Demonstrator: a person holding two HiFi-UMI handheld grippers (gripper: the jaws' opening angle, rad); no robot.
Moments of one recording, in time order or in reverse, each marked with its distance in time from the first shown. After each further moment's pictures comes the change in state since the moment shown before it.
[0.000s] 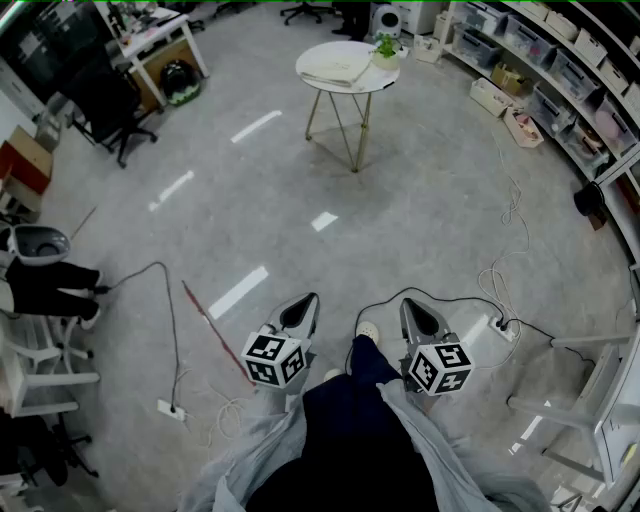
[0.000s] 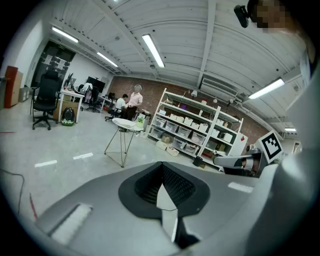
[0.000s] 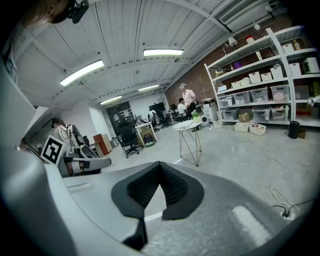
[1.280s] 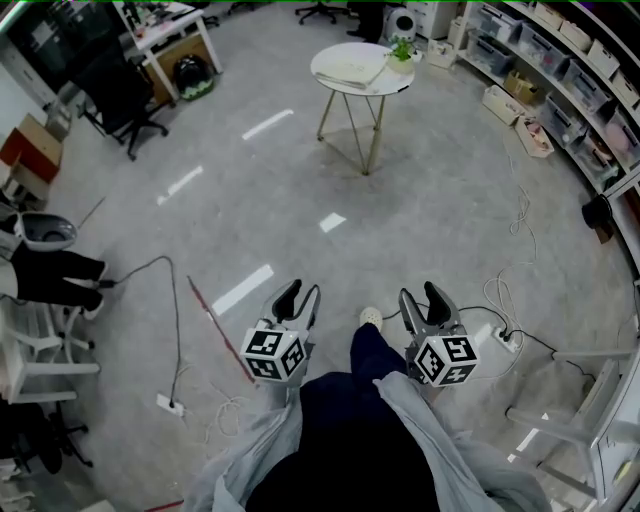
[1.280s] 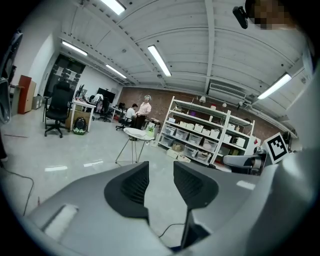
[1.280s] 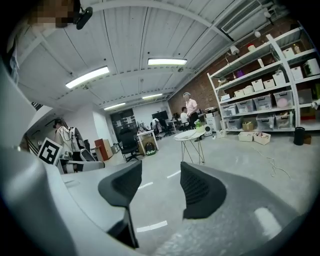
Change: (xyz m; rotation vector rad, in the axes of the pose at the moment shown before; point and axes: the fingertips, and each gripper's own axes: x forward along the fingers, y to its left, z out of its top) left arm 0.001 0.033 0.024 0.004 -0.104 0.132; right arm 0.026 -0.013 0.035 -0.046 -0.111 0.026
